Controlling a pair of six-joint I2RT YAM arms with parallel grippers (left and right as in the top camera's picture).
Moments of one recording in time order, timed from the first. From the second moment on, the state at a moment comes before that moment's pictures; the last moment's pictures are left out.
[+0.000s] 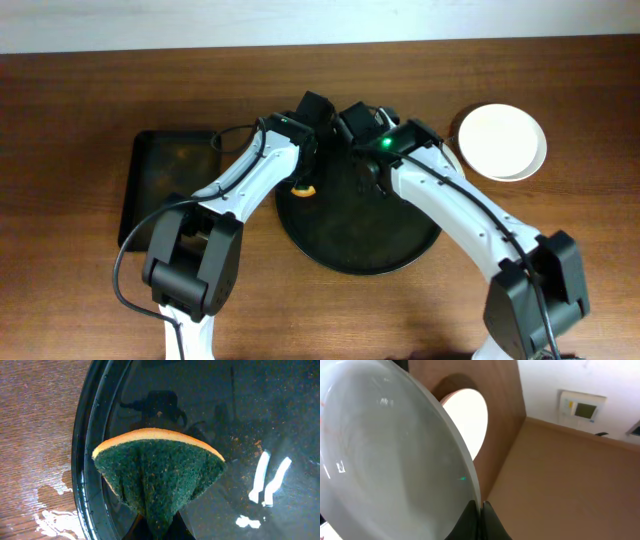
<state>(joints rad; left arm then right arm) -0.49 2.08 1.60 -0.87 -0.05 -0.31 0.54 1.82 1.49 -1.07 0.99 -0.34</state>
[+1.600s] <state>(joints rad) -0.48 2.08 1.60 -0.88 -0.05 -0.30 0.29 1.87 1.78 -1.47 0.38 -0.10</state>
